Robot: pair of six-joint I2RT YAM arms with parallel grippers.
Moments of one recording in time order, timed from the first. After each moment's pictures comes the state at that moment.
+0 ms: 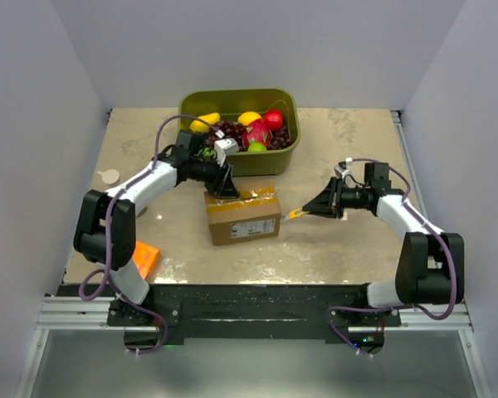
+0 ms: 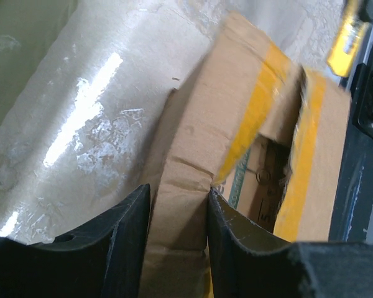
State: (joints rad) left arm -0.33 1.73 1.22 -0.39 0.80 0.22; right arm -0.02 1.41 0.78 -0.33 -1.10 0.57
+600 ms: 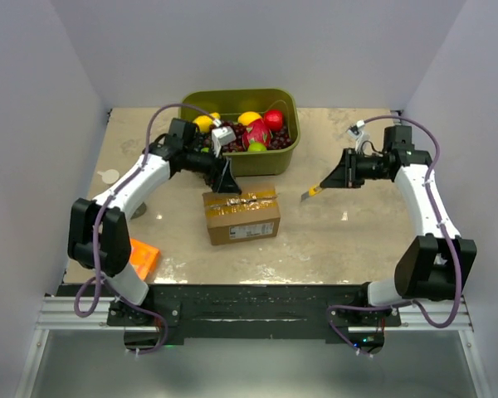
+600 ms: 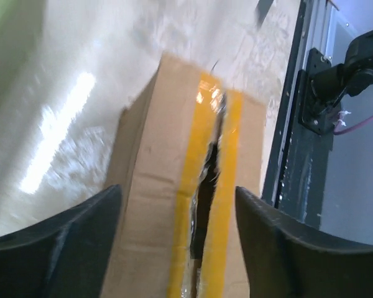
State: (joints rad) left arm -0.32 1.67 1.29 -0.52 0.96 0.23; right arm -0.10 1.45 1.27 -0.87 -0.99 -0.07
